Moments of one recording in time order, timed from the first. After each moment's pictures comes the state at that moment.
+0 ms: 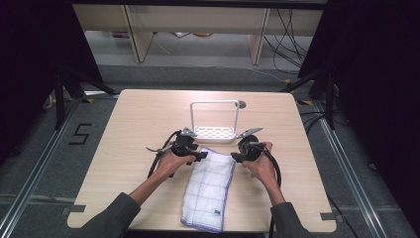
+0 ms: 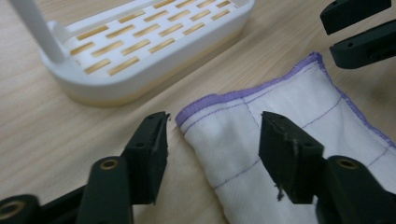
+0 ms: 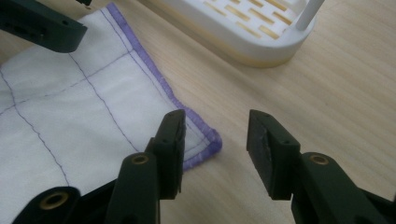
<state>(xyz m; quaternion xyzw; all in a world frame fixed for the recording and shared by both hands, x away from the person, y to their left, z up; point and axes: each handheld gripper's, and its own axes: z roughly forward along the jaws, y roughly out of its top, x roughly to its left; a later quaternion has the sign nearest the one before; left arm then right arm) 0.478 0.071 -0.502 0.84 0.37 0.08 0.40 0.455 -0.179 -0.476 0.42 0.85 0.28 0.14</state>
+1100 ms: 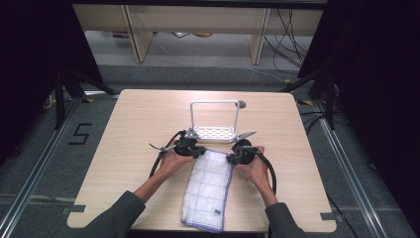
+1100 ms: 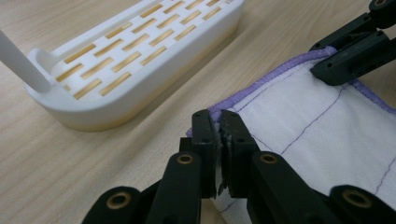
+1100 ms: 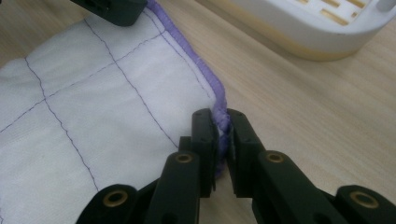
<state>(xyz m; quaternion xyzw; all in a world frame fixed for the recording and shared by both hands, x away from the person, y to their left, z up) 0.480 0.072 -0.507 0.85 0.32 0.10 0.40 0.455 -0.163 -0.495 0.41 0.86 0.29 0.10</state>
